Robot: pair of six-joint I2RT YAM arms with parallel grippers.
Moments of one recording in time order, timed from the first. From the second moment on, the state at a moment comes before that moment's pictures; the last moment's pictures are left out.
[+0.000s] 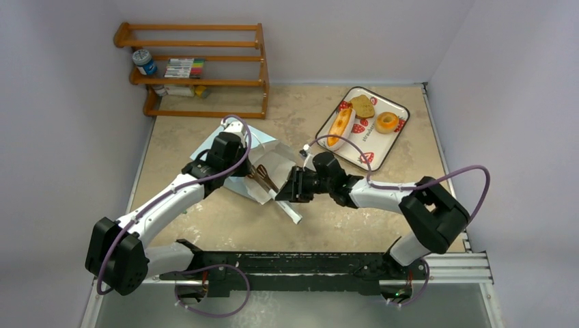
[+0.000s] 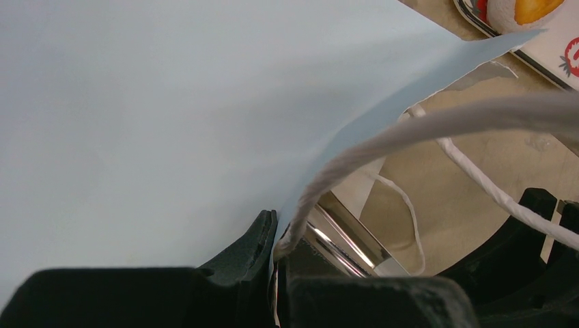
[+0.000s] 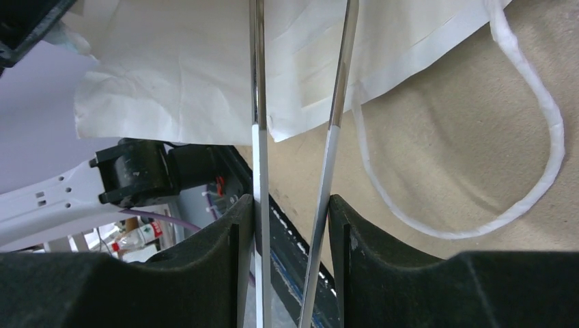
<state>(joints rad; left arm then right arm) -0.52 1.20 0.83 -0.33 -0.12 -0.44 0.76 1.55 0.69 0.26 -0.46 0.94</state>
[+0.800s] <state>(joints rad) -0.52 1.20 0.83 -0.33 -0.13 -0.44 0.67 1.41 0.61 0.26 -0.50 0.96</state>
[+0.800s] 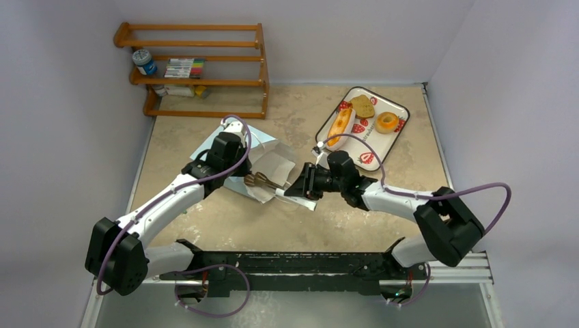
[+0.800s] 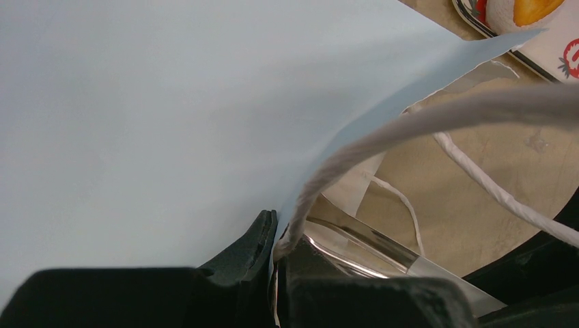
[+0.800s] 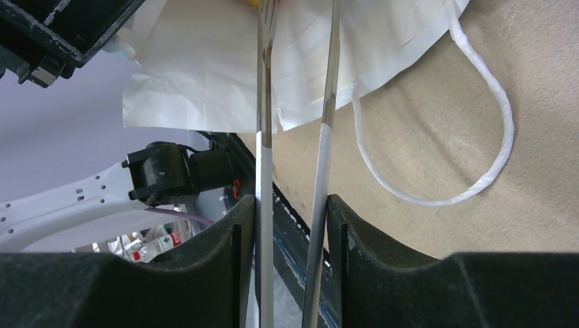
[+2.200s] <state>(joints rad) -0.52 1.19 0.82 -0.33 -0.11 -0.40 0.64 1.90 0.82 0.61 -0.76 1.26</state>
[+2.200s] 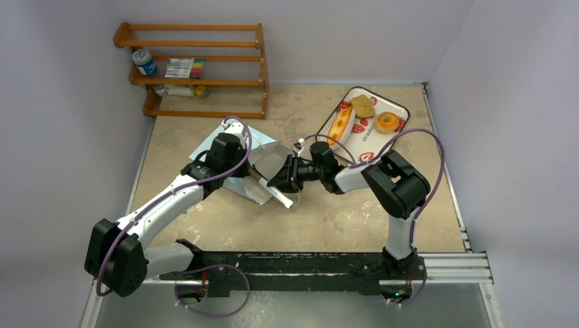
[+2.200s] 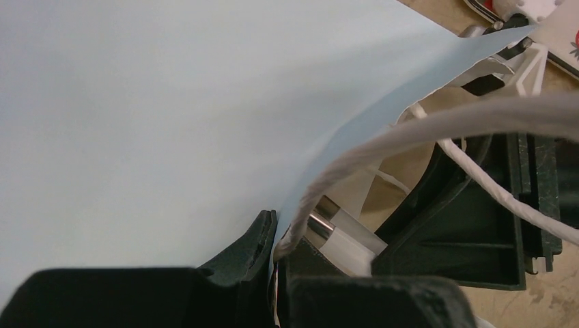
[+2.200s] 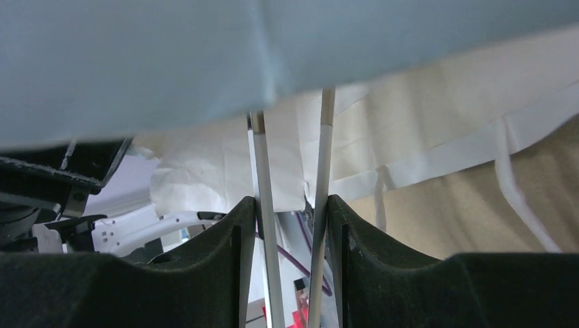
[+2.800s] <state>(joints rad) -0.51 1.17 0.79 -0.31 -0.11 -0.41 0.68 1.87 0.82 0.61 -0.75 1.28</state>
